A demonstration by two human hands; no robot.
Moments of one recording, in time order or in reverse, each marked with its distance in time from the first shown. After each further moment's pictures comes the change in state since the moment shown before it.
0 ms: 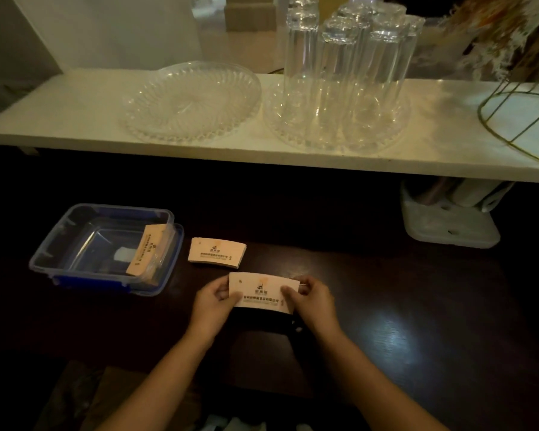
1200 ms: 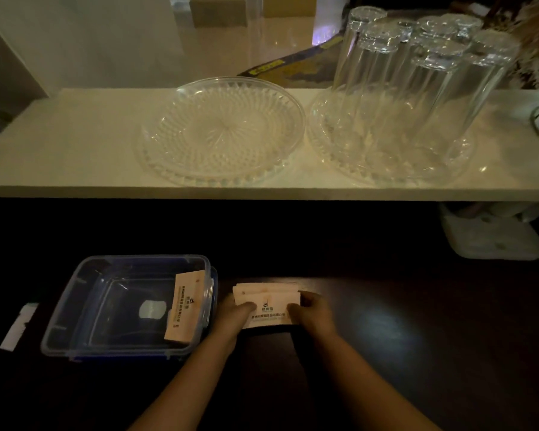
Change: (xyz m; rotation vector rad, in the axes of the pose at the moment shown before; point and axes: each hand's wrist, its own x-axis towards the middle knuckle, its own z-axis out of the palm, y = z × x) left_hand 0.116 0.024 -0.070 -0.036 -0.176 -0.231; right_hand 0.080 -0.034 0.126 0.172 0.073 0.250
